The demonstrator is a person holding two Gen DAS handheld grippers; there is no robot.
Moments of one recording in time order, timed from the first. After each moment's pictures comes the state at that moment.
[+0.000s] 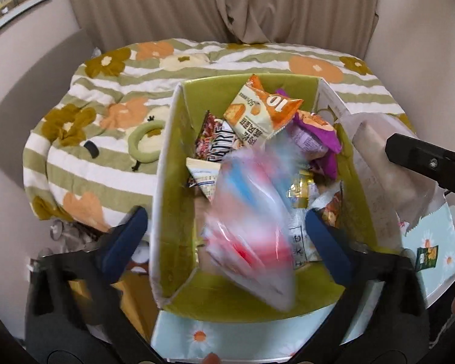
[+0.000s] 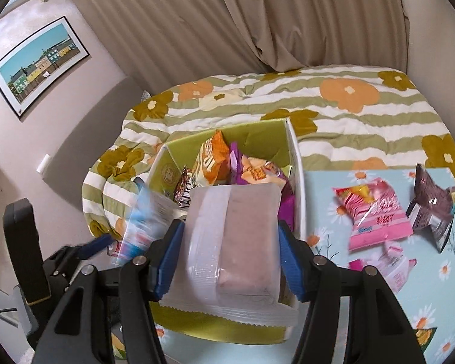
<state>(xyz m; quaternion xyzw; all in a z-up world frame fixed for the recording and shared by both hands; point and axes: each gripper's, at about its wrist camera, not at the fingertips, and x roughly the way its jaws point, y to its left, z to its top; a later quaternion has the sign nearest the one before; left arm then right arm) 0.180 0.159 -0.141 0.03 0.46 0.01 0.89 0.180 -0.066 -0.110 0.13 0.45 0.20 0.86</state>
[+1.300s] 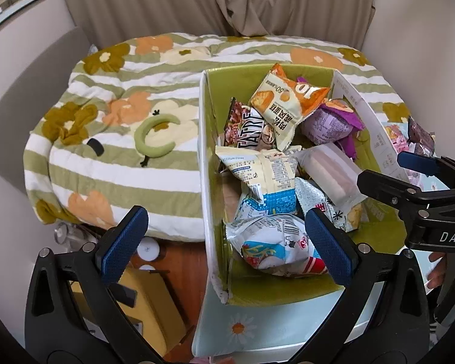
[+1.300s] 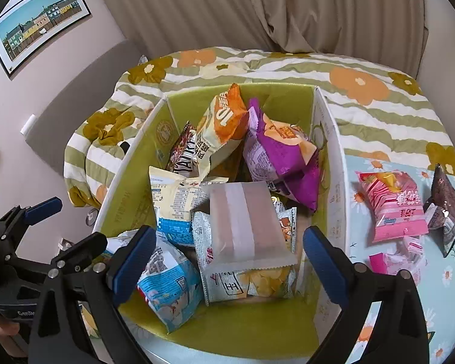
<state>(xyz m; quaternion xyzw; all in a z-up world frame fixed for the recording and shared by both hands) 0.175 0.207 -0.140 0.04 0.48 0.00 0.88 0.180 -0.018 -0.146 0.05 0.48 0.20 0.85</state>
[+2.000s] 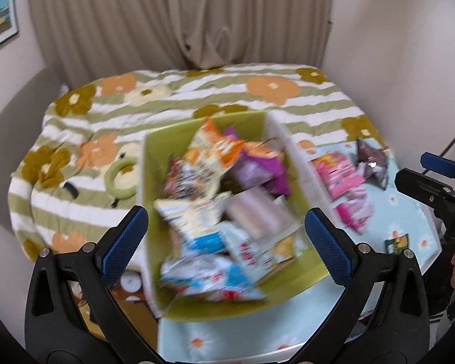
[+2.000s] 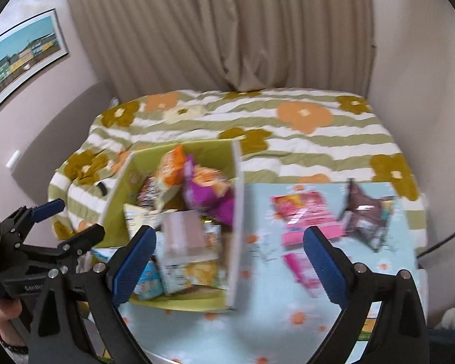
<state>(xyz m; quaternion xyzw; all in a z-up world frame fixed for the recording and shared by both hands) 0.175 0.120 -0.075 0.05 0.42 -0.09 0.90 0.135 -0.133 -0.064 0.07 0.42 0.09 0.90</state>
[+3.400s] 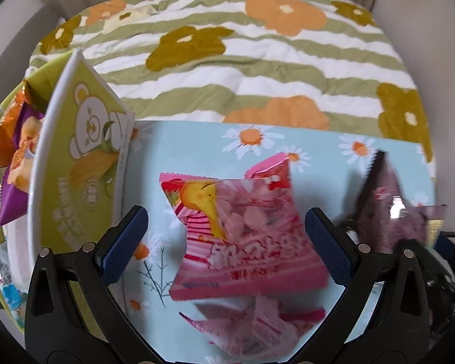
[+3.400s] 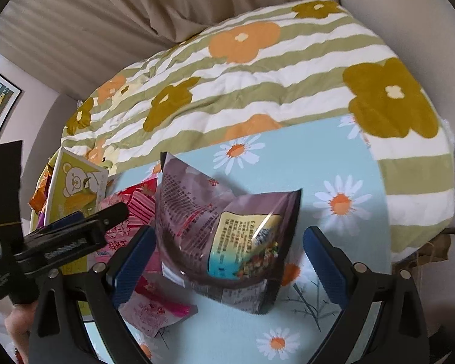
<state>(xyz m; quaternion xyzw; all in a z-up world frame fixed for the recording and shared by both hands) 0.354 -0.152 -0.265 0.03 0.59 0.06 0.80 0.288 -0.378 -0.265 0.20 0.55 0.14 0.80</state>
